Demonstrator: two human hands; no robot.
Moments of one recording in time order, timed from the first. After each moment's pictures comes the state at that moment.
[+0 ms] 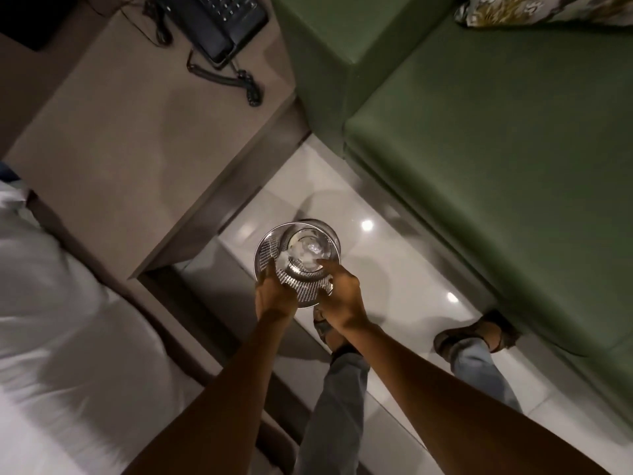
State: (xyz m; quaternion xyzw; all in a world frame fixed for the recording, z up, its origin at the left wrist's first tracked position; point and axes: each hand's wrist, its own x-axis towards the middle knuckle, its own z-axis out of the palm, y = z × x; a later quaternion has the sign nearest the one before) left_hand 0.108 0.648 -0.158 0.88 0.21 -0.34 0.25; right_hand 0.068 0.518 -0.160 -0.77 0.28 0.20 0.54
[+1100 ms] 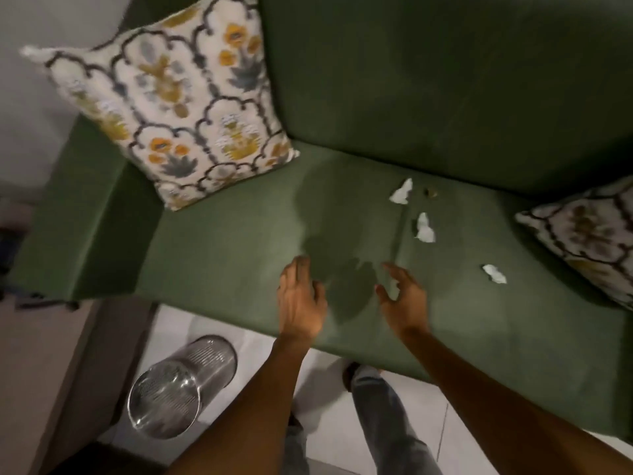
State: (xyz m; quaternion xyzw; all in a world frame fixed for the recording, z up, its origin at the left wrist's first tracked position) left_hand 0.065 0.161 -0.003 0.91 -0.24 -0.25 0.22; right_hand -0.082 0.015 -0.024 -0.77 0.50 -0.02 0.40
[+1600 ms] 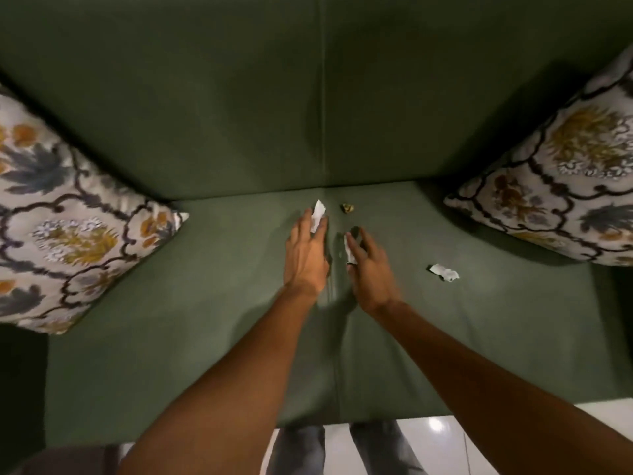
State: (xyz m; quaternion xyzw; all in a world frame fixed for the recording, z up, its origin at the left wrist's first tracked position) left_hand 0.069 -0.093 -0.068 0.81 -0.51 -0.26 0.09; right_hand -0.077 -0.127 -0.090 -0.79 0.50 0.01 0.34
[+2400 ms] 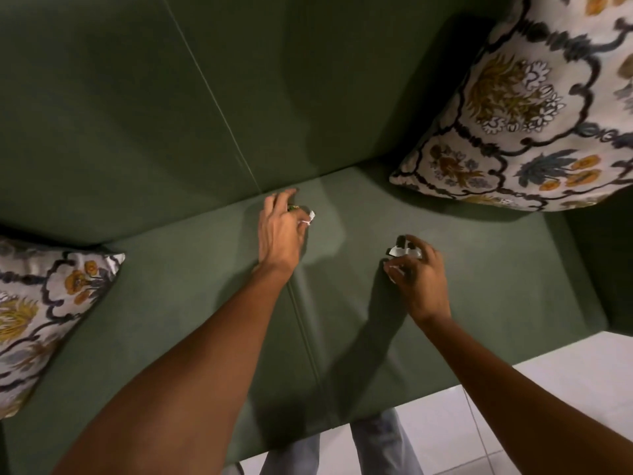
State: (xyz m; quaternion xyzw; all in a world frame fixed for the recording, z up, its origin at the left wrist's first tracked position) left_hand 0.055 -0.169 -0.092 0.76 -0.60 -0.20 0.15; right_hand -0.227 -0.139 -0.090 -0.69 0.66 -0.06 0.30
